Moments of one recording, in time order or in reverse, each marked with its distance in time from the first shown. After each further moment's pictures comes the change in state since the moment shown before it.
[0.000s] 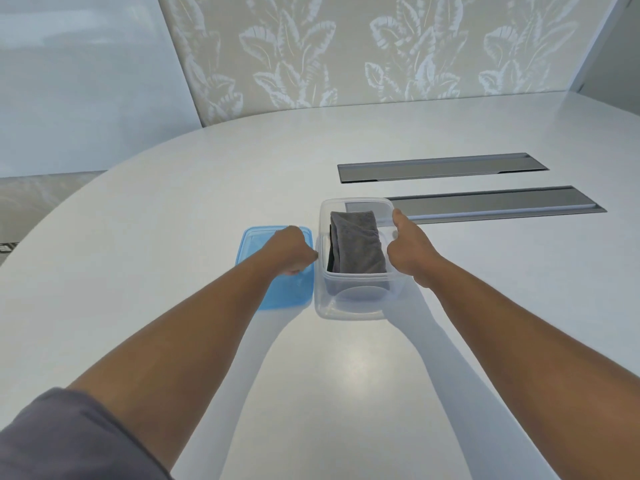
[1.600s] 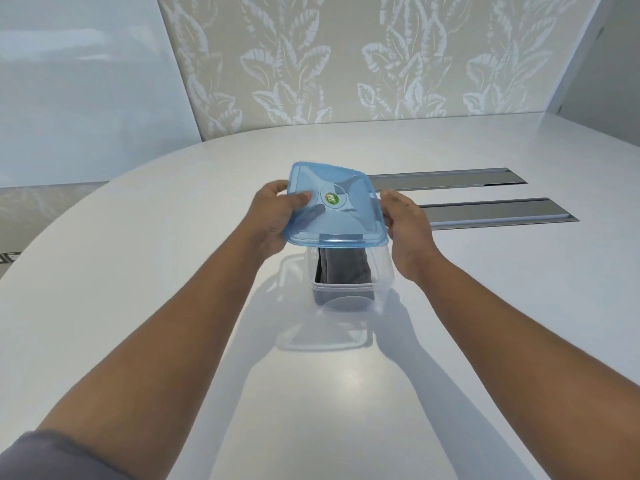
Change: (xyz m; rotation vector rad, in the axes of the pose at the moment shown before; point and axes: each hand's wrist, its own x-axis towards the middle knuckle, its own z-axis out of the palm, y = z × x) left_hand -0.069 0.036 -0.076 -1.461 0.070 0.095; right_hand -0.026 -0.041 -0.006 0.753 0.101 -0.212
